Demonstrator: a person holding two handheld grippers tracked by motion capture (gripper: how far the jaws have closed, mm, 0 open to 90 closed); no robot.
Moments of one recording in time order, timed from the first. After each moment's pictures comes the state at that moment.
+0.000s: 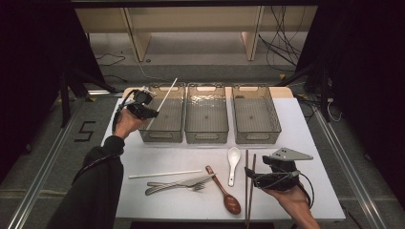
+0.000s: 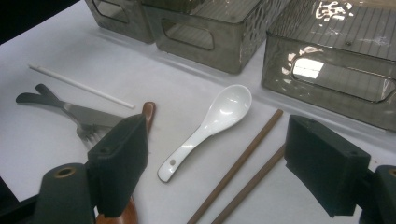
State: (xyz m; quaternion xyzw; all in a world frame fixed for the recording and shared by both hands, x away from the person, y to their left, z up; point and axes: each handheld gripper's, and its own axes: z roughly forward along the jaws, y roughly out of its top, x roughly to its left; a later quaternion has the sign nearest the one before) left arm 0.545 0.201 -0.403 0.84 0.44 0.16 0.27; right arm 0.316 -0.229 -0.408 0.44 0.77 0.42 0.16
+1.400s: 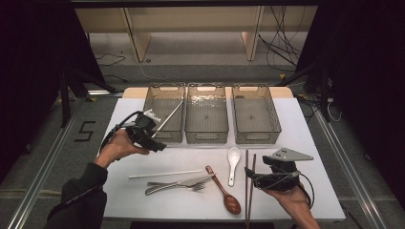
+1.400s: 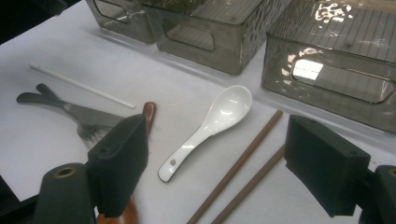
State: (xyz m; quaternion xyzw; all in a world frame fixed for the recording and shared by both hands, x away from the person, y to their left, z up) left arm 0.443 0.178 -0.394 0.91 0.33 0.08 0.24; right arm 0.314 -0.229 -0.407 0.44 0.78 0.42 0.17
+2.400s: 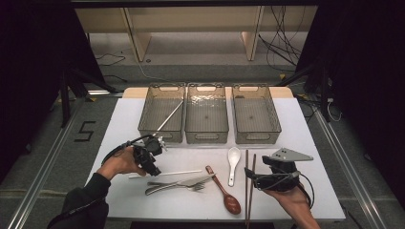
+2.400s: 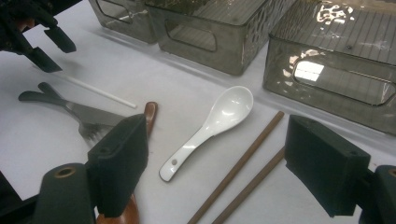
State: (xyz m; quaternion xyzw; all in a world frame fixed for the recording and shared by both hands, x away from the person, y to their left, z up) left arm 0.419 0.164 -0.444 0.96 0.25 0.02 0.09; right arm 0.313 -0.229 -0.406 0.44 0.78 0.42 0.17
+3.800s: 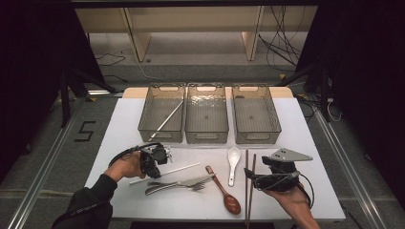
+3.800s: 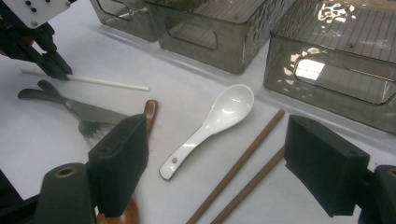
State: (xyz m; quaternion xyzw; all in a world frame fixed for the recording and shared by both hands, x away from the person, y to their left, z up) left arm 0.412 0.149 -0.459 0.99 0.16 0.01 0.04; right arm 0.313 -0.228 -0.407 0.44 0.78 0.42 0.17
